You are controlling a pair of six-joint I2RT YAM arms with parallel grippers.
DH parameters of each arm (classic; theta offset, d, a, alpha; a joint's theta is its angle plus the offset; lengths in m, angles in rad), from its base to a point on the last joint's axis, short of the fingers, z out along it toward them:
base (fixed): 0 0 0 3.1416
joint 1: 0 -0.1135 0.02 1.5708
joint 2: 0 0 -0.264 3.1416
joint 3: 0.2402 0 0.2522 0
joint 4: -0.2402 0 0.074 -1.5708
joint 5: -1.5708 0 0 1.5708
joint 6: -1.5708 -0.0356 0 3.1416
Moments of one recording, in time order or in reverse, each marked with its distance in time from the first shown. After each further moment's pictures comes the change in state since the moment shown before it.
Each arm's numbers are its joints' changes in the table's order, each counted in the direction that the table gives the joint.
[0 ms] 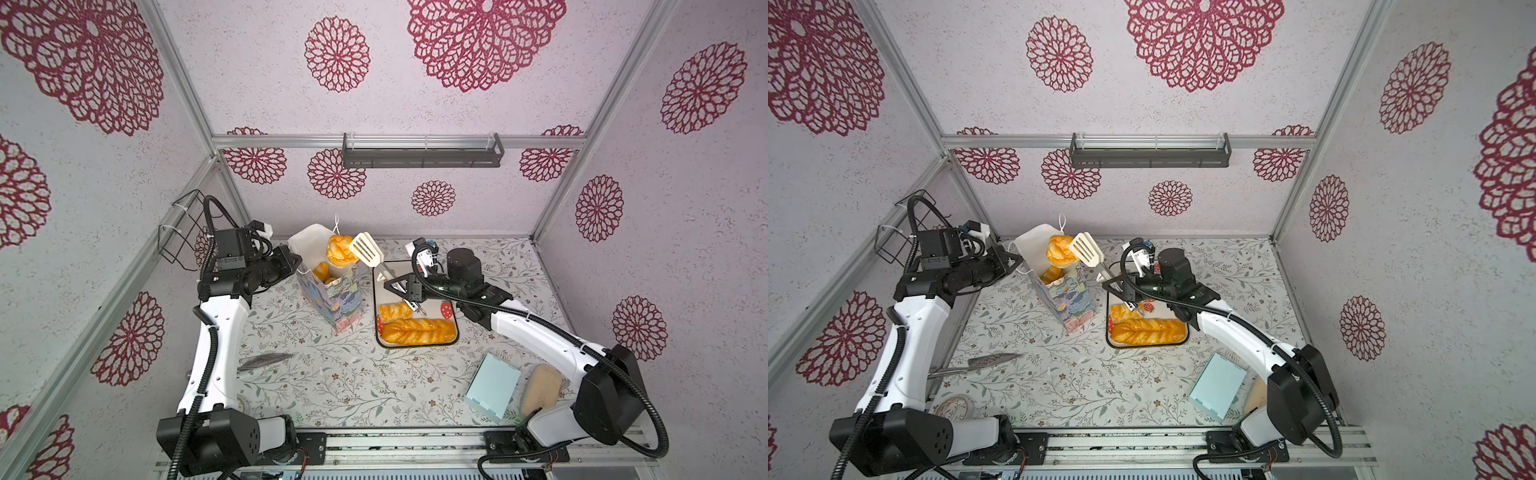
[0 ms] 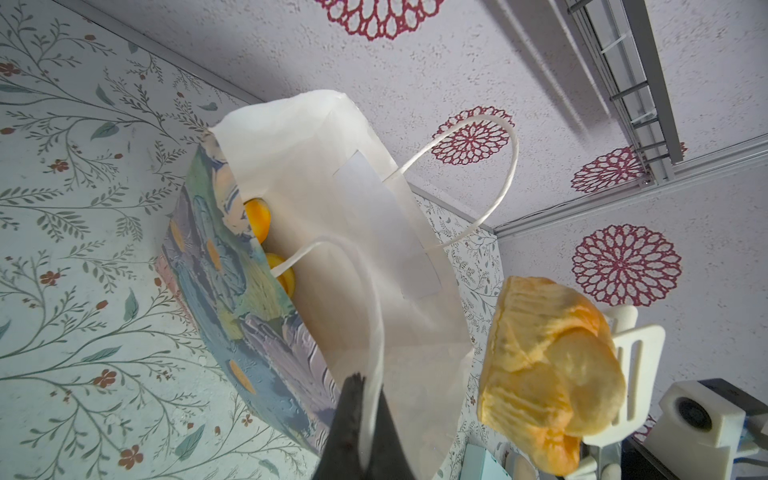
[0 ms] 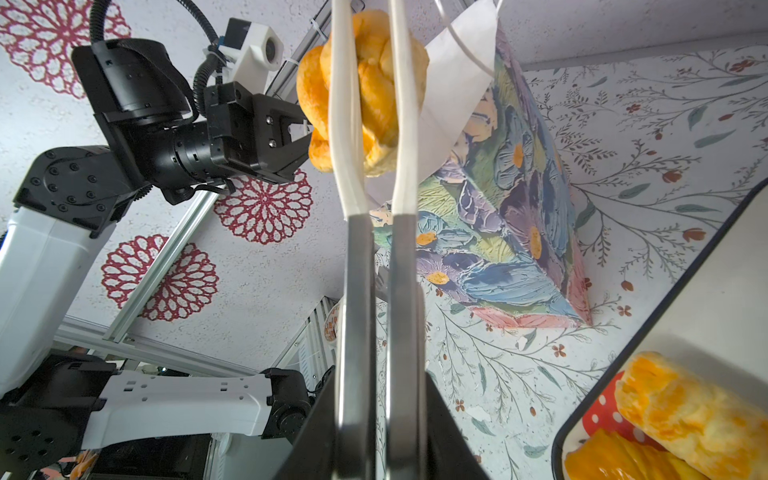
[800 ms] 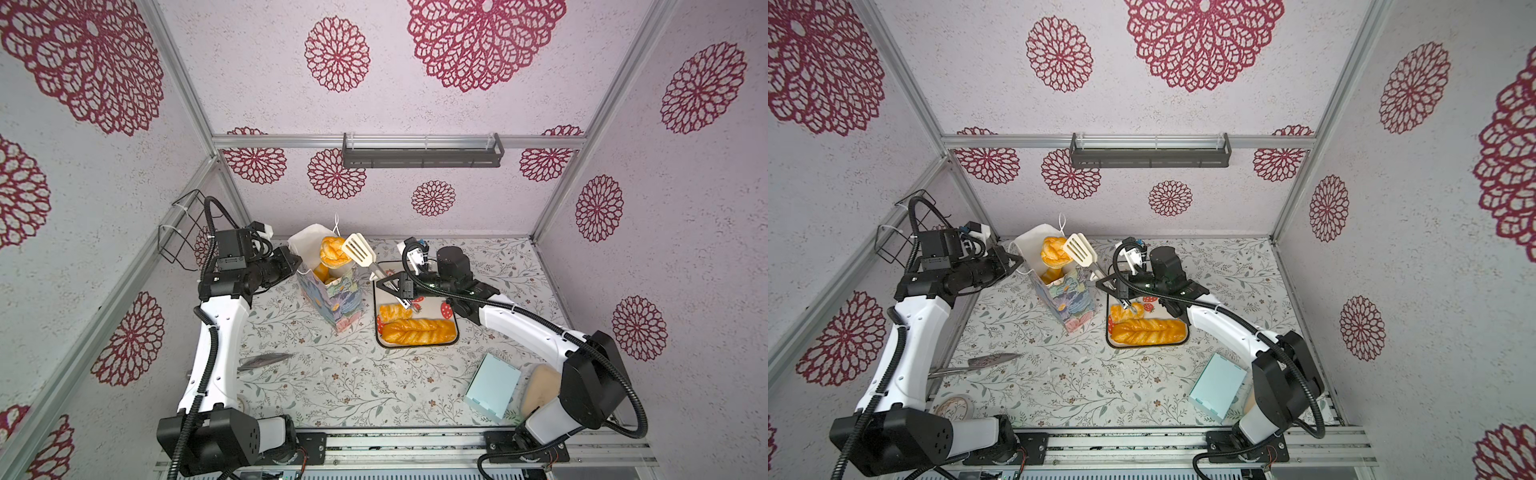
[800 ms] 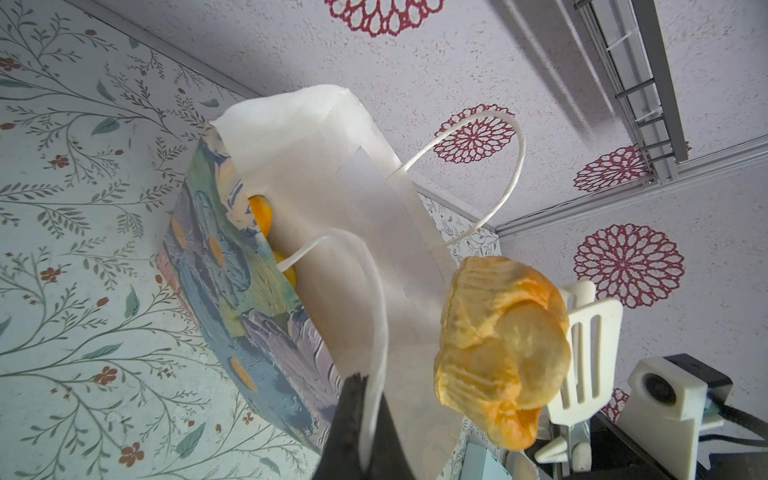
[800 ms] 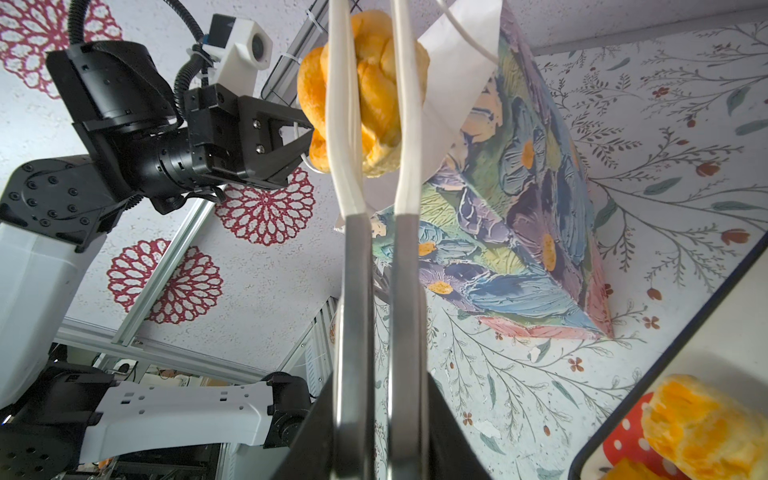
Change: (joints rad) left arm 0.000 0.000 -0.007 0.000 0.001 0.000; right arm -0.011 0.083 0.035 0.049 0.021 -0.035
